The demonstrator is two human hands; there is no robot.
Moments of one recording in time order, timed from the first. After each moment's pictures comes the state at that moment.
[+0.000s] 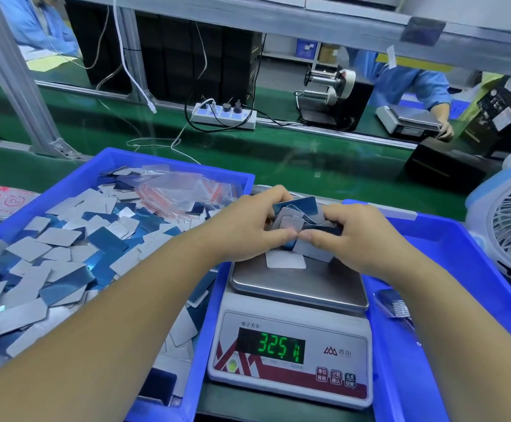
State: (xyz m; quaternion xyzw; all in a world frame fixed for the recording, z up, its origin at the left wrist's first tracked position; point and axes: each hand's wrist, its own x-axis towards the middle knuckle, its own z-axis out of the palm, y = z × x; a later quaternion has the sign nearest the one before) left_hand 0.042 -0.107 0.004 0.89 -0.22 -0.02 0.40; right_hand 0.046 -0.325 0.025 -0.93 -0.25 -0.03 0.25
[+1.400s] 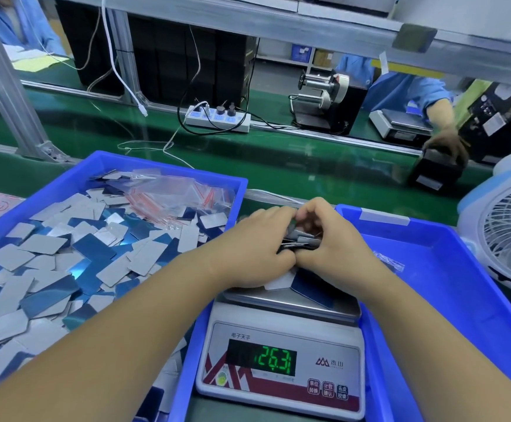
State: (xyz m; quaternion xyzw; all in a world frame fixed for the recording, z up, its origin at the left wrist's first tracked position) left_hand 0.035 -0.132 0.000 0.93 -0.23 -0.02 0.30; right_hand 0.044 -0.306 0.003 -0.88 -0.21 -0.02 0.42
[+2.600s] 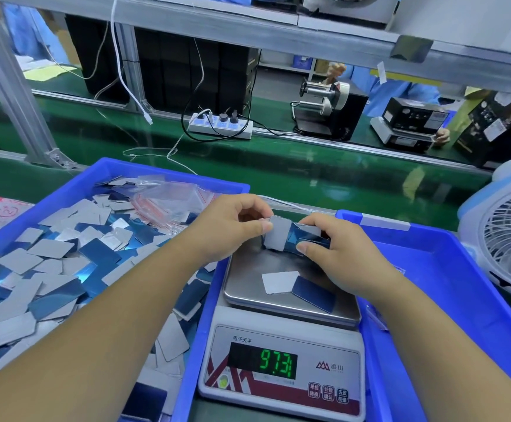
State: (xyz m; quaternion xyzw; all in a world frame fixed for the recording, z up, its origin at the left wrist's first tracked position) left_hand 0.050 -0.097 0.000 0.80 -0.12 0.02 0.59; right_hand 0.042 -0.317 0.012 -0.91 -0.23 -0.03 0.34
